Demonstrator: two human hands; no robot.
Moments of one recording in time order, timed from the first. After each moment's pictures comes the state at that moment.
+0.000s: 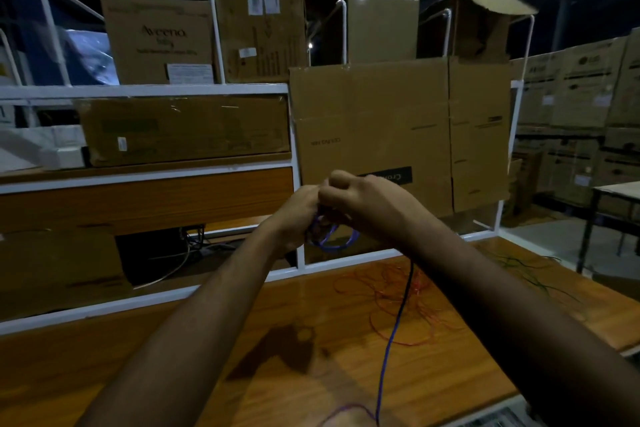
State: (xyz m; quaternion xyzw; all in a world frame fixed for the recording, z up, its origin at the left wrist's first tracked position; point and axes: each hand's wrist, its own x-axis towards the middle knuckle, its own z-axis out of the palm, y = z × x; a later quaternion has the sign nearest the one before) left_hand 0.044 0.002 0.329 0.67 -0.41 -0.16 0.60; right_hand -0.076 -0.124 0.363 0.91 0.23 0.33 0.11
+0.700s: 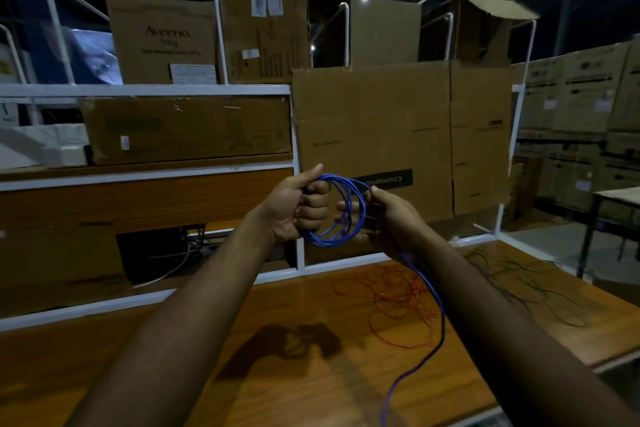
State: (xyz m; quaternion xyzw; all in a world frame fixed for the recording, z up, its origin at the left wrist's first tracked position) left_hand 0.049 0.013 0.349 0.42 -0.35 -0.46 0.70; right_hand -0.057 -0.151 0.322 0.62 -0.04 0.14 -0.77
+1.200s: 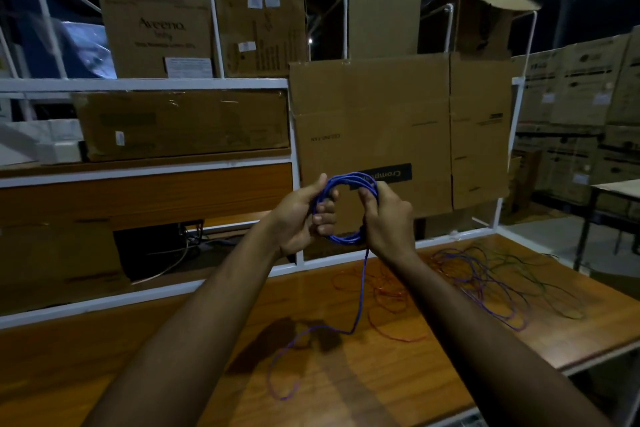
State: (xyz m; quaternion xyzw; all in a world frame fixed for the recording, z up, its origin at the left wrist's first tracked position) left_hand 0.045 0.001 0.323 0.48 -0.31 -0.37 0.73; right_hand -0.046 -0.137 0.299 0.81 -0.10 0.47 -0.34
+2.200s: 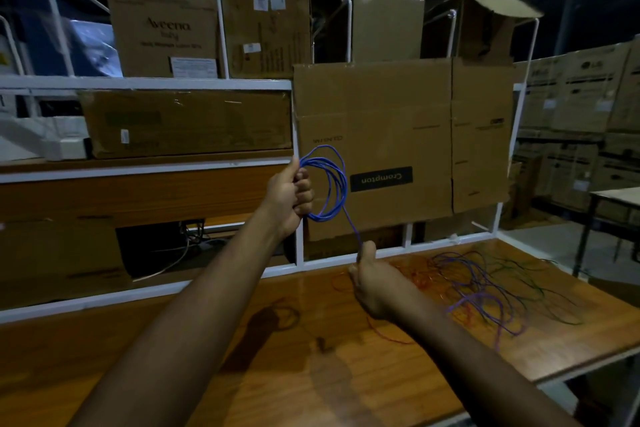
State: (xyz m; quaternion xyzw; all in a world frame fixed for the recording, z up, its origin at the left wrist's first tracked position) left_hand 0.064 0.002 0.340 0.45 -0.22 -0.23 0.84; right_hand -0.087 -0.111 0.259 0.96 -0.13 0.09 -0.21
